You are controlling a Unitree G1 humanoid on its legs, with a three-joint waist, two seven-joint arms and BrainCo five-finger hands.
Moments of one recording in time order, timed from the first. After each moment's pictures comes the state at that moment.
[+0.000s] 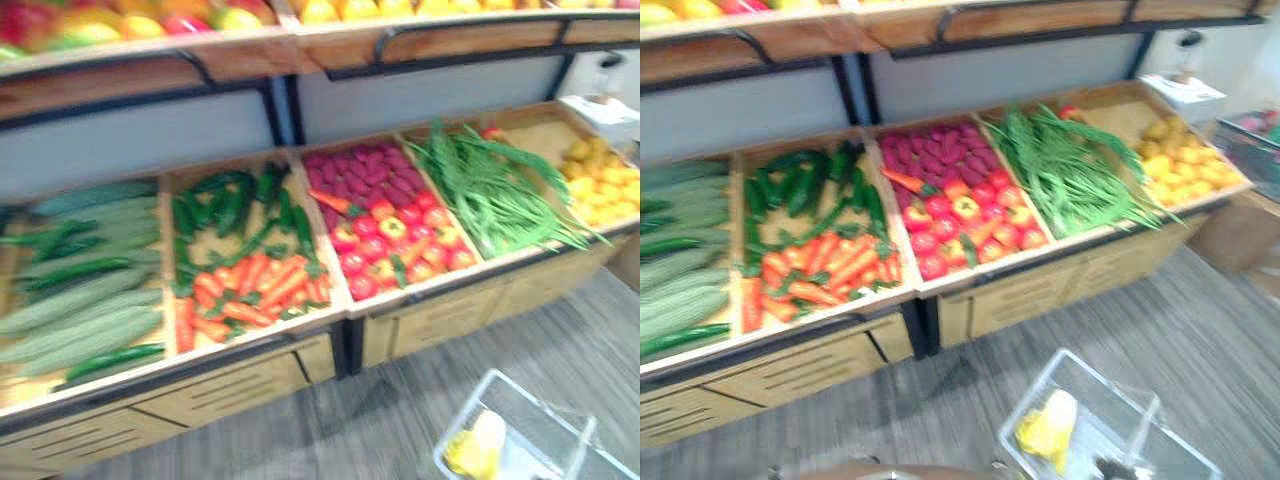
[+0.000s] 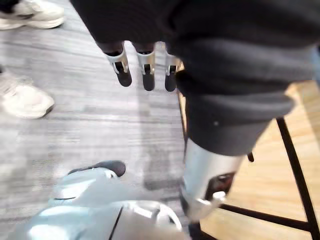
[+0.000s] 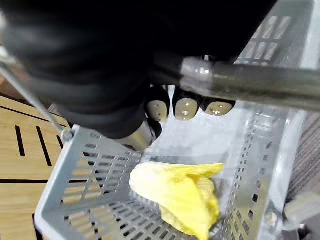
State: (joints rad) left arm 0.24 0.05 0.32 1.01 0.06 -0.08 0.22; right arm 0.13 -0.18 -0.68 1.04 -0.13 0.00 -0.05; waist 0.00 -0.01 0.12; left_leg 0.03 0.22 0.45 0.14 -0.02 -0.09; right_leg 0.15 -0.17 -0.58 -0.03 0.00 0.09
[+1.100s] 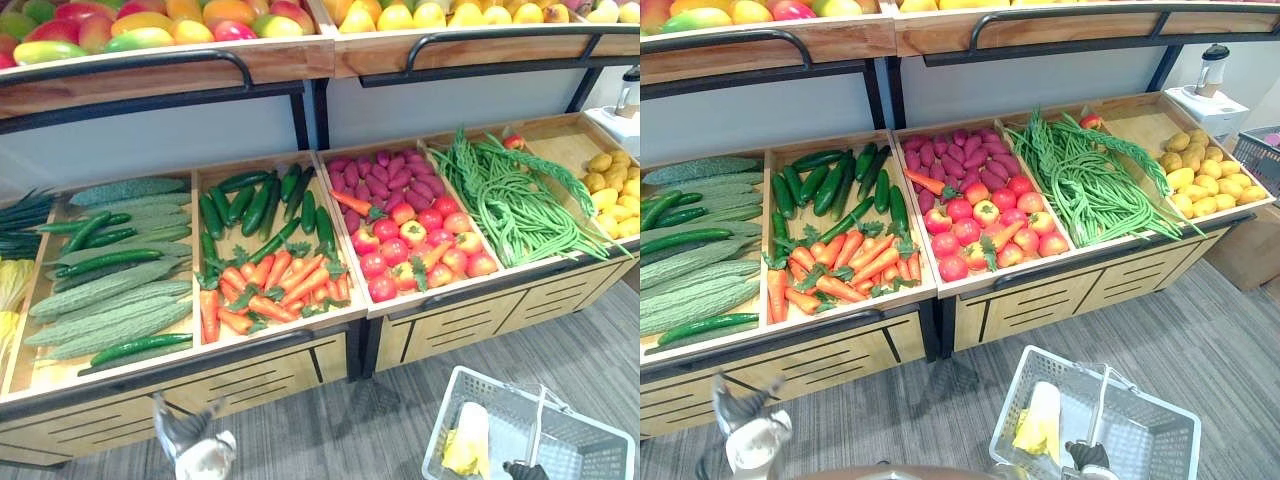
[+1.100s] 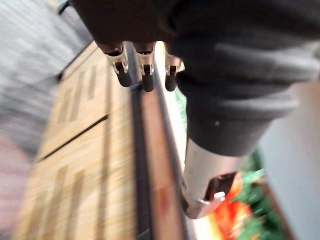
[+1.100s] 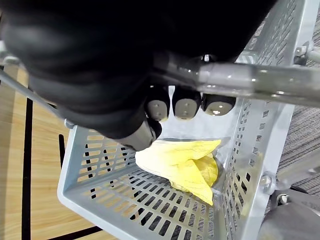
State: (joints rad) left arm 0.16 0.10 0.33 0.51 0.11 -0.26 0.67; right arm 0.12 -0.14 -0.40 1.00 -0.14 -0.05 -0.06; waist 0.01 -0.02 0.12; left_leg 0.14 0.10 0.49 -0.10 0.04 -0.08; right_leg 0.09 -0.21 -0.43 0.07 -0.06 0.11
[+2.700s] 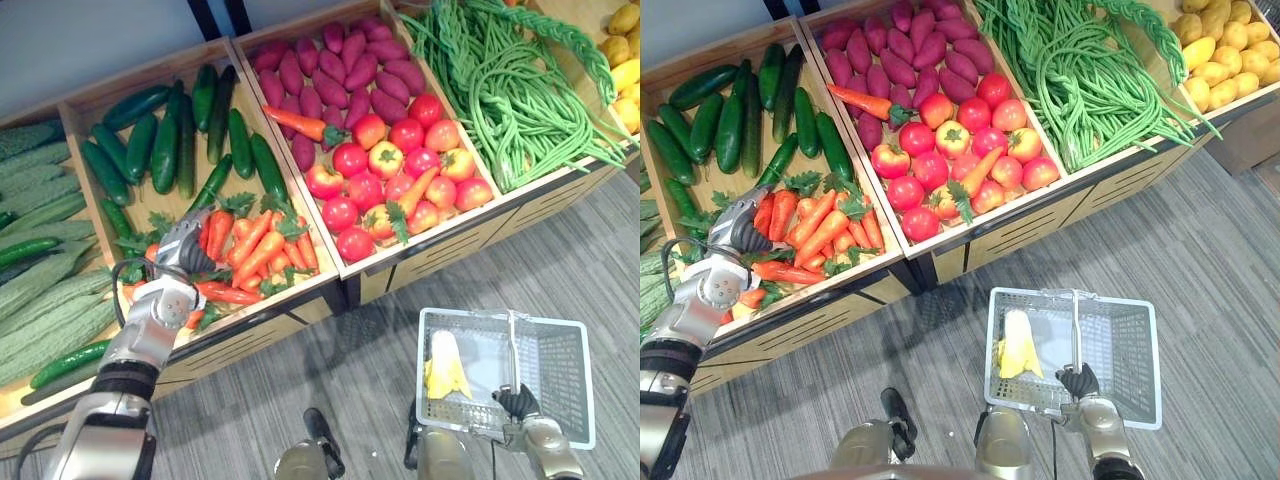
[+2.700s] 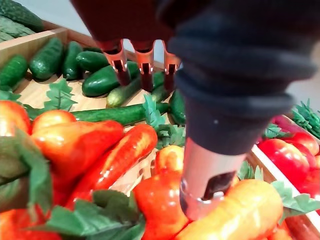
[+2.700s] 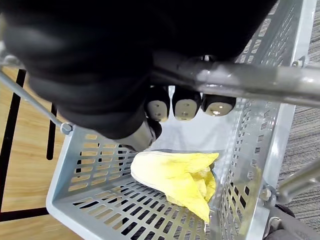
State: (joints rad) left arm -0.48 0.70 -0.08 0.67 0.48 -0.23 0.23; right arm -0.03 -0.28 -0.18 0.88 -0.15 -0.10 -0.01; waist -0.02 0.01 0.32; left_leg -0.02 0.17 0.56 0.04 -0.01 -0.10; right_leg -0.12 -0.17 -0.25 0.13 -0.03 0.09
